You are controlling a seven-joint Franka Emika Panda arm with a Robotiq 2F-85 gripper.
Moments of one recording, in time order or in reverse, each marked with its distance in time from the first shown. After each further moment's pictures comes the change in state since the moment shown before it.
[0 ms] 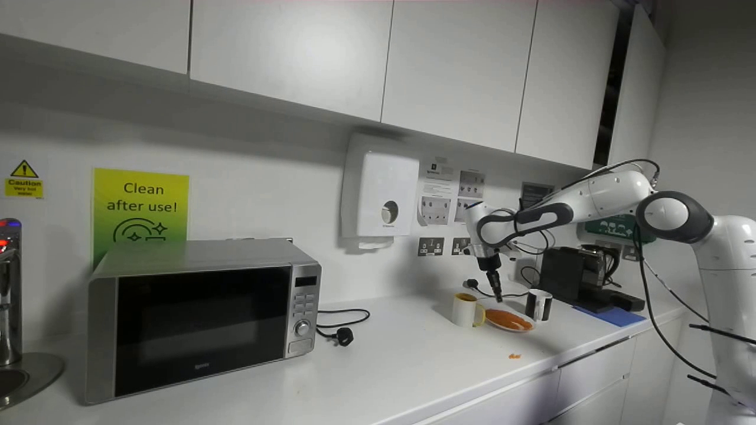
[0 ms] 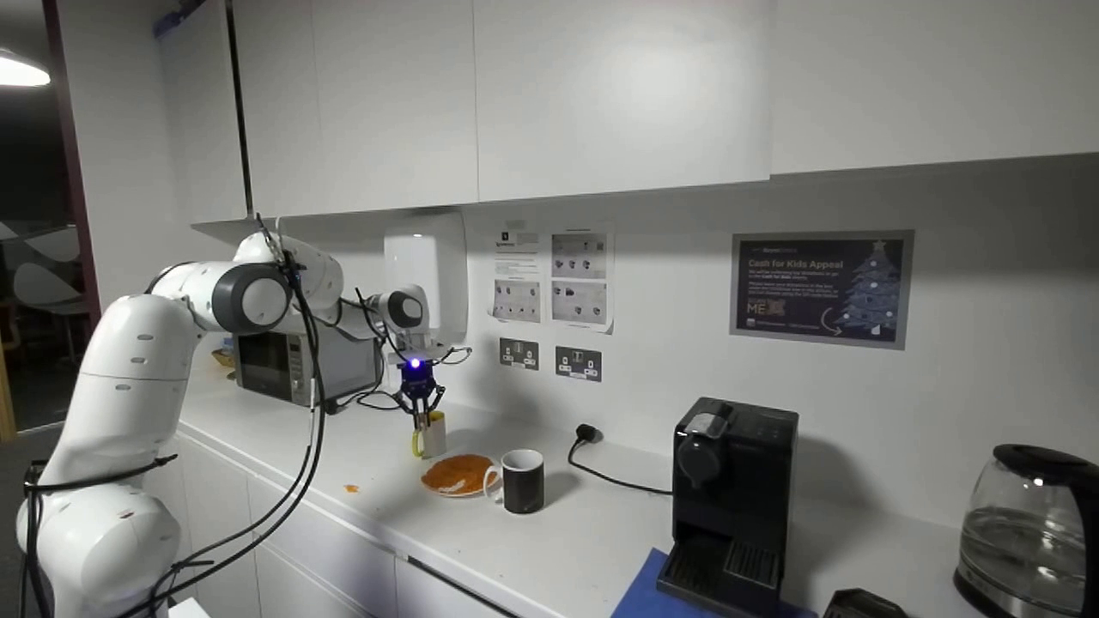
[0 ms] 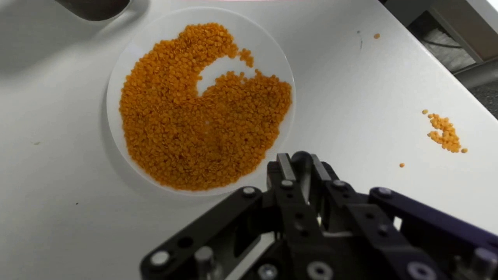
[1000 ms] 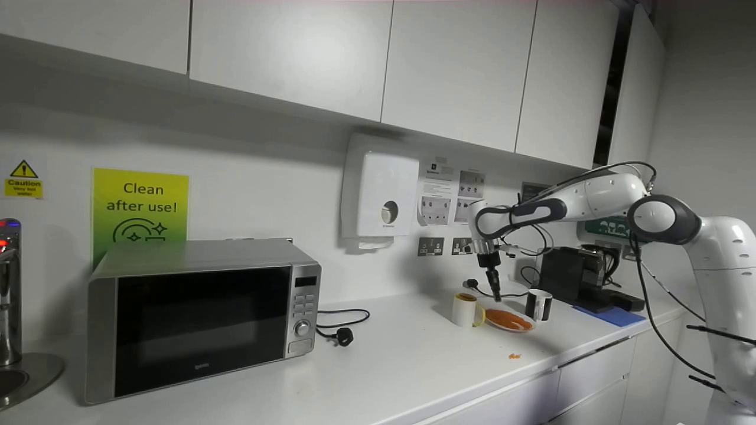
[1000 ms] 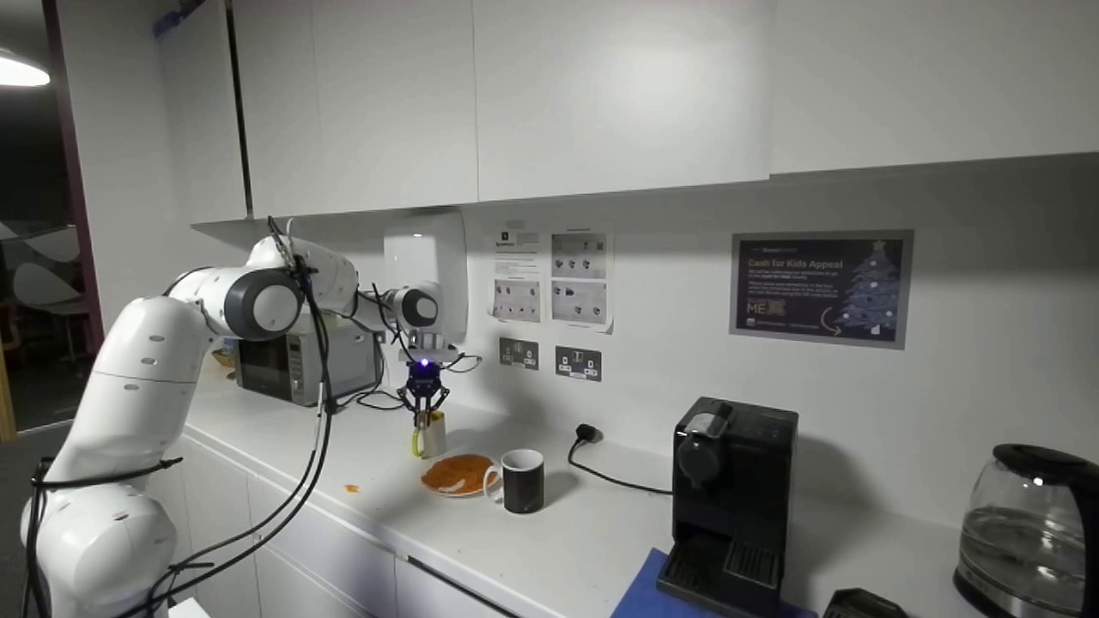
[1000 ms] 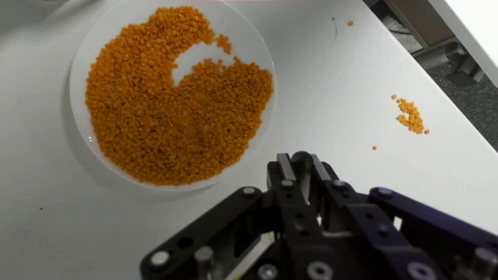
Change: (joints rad) arm -0.047 0.053 0.000 0.095 0.137 -0.070 -0.078
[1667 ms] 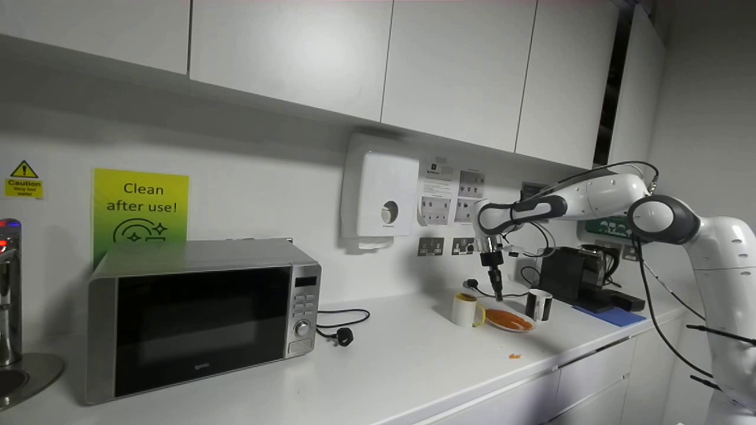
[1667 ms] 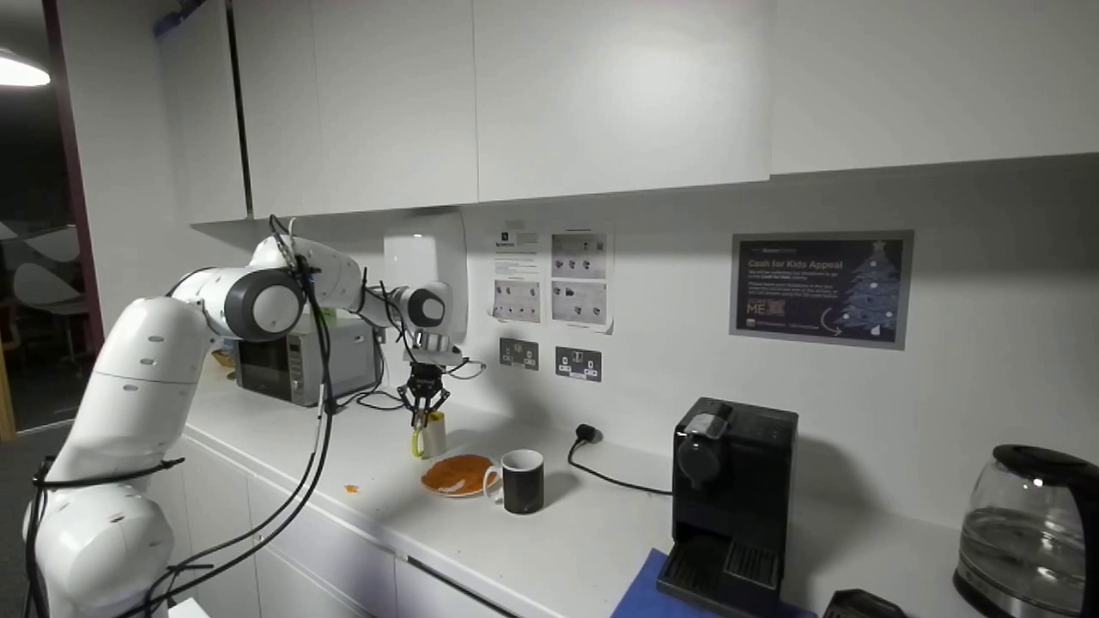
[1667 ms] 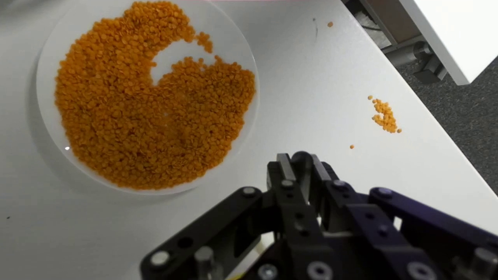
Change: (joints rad) arm -0.035 0.001 -0.001 0.012 0.086 -0.035 -0.064
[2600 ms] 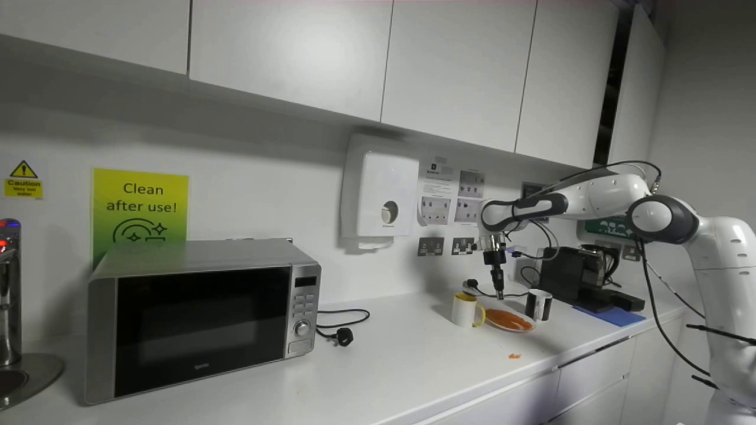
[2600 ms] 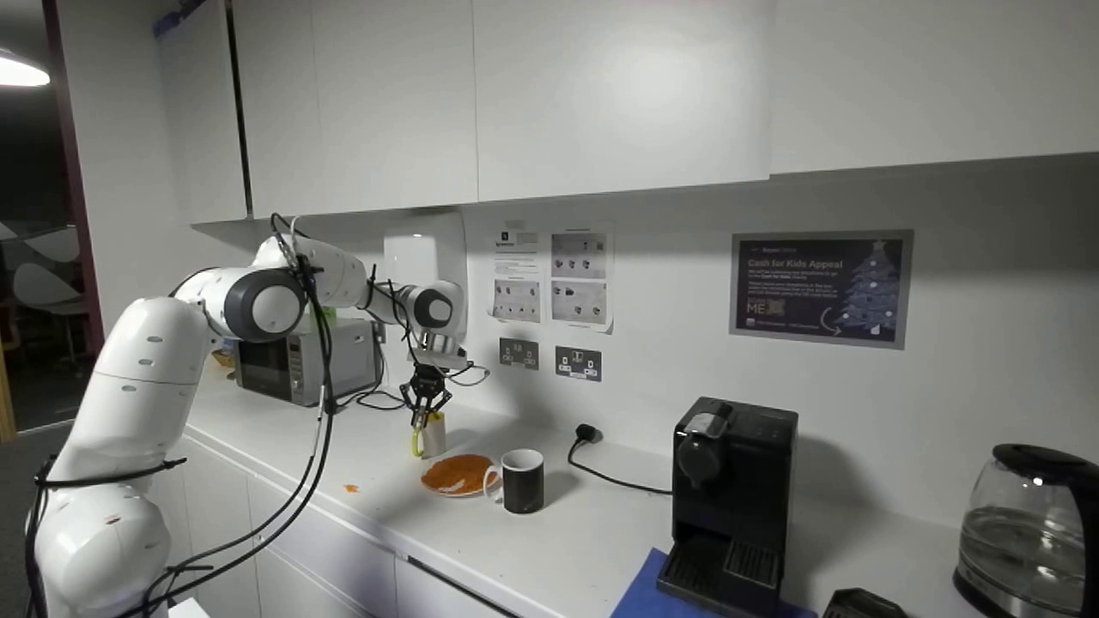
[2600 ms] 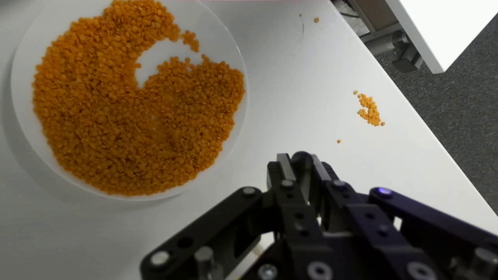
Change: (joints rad) arm -0.035 0.000 -0.005 0.006 0.080 -0.020 -0.030
